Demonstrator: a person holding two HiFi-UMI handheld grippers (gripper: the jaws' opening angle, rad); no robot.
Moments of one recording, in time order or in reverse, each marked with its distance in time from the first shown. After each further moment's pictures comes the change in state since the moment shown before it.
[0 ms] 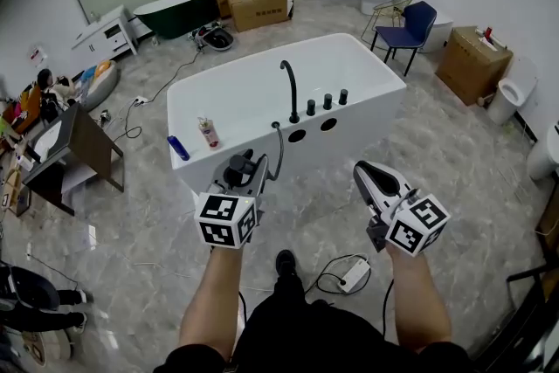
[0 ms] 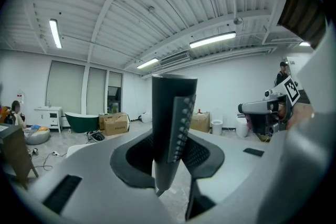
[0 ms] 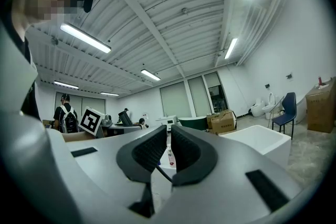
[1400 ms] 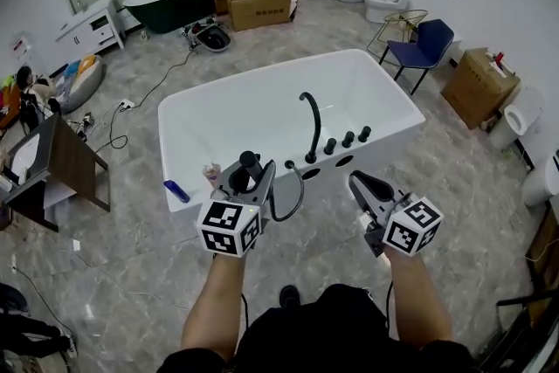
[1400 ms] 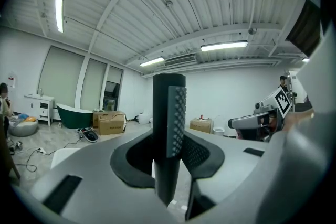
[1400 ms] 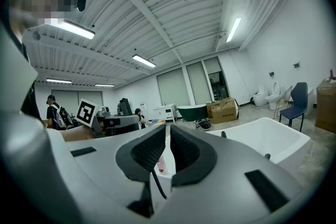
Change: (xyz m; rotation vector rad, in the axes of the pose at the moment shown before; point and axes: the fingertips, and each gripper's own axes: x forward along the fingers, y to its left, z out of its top) left arm 0.153 0.181 0.011 -0.094 -0.027 -0.070; right arm 0.242 -0.089 -0.016 0.033 0.152 -0.009
